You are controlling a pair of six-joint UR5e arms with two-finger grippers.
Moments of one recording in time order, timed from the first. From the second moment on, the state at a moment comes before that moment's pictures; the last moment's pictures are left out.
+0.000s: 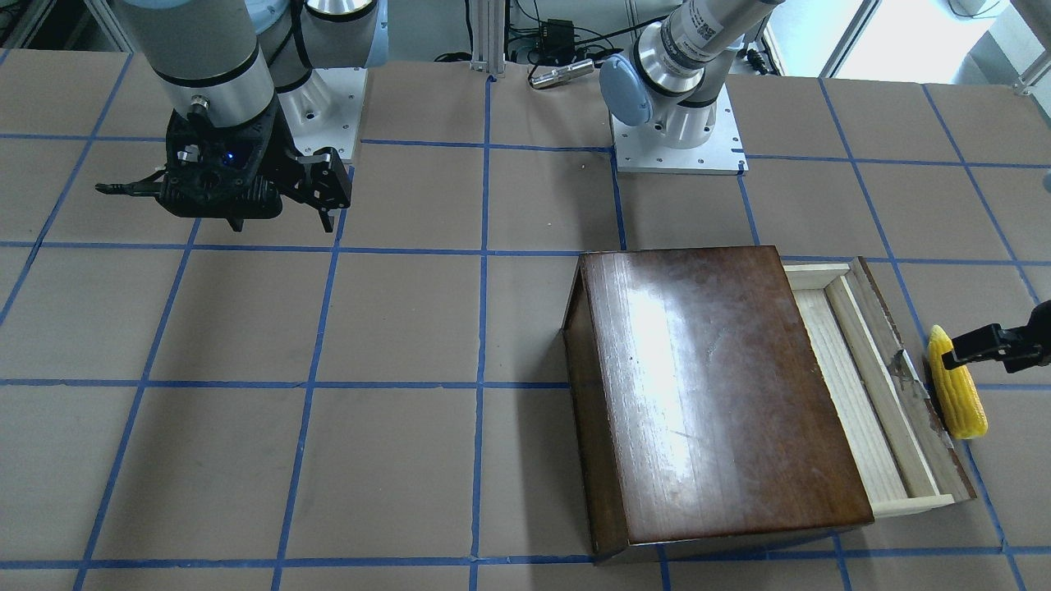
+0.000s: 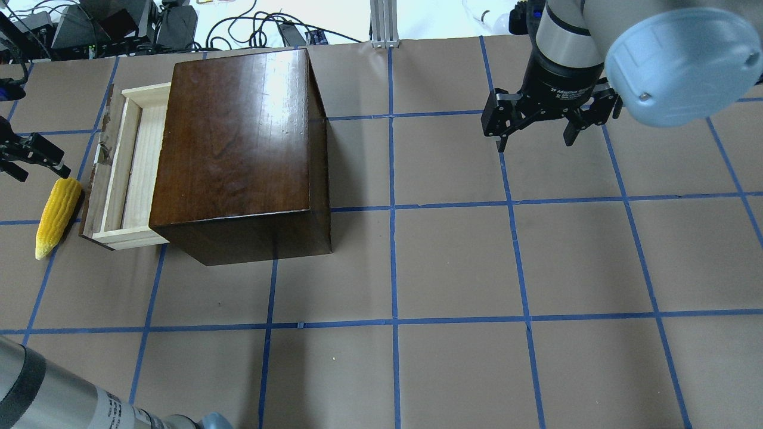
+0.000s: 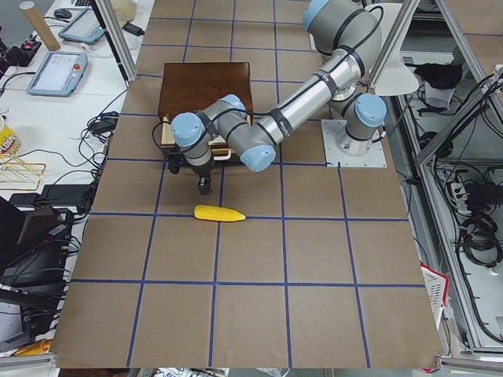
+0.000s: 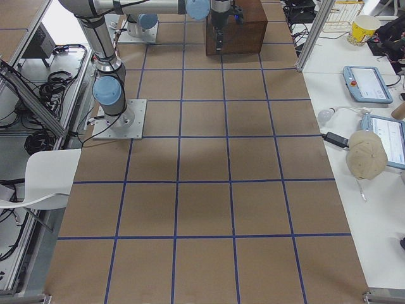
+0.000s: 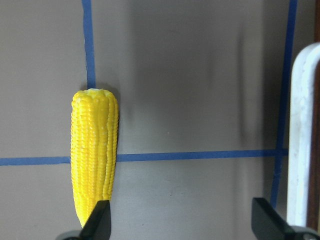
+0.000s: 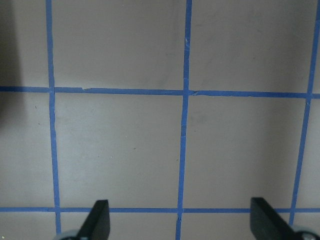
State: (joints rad) left arm -0.91 -2.04 -1.45 -1.31 1.59 0.70; right arm 1.66 -1.53 1.57 -1.60 -1.60 0.06
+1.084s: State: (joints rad) left arm -0.86 -2.19 -1.46 -1.15 1.64 0.91; right arm 1.66 -1.53 1.57 -1.60 -1.60 0.06
